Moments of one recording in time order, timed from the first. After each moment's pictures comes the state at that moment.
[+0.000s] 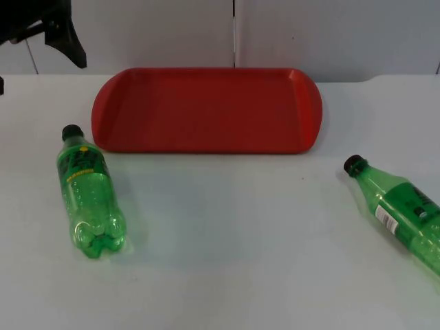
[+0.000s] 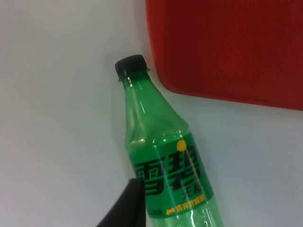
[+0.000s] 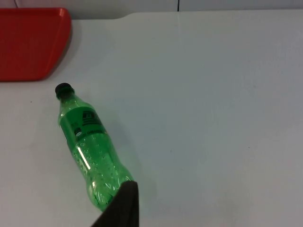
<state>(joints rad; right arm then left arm) 0.01 0.00 -0.52 -0.07 1.08 0.03 -0.03 1.72 -1.22 -0.34 0.66 0.03</state>
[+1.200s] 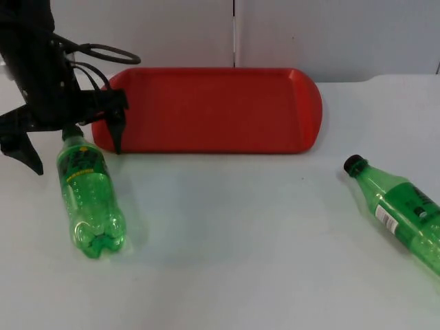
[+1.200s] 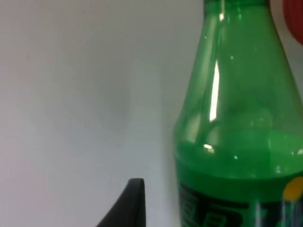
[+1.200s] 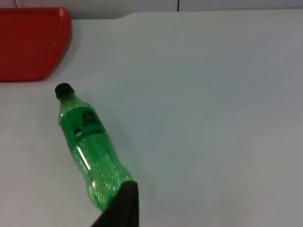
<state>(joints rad) 0.01 0.00 -0.52 -0.07 1.08 0.03 -0.14 2.17 -1.50 -0.02 0.82 -0.48</state>
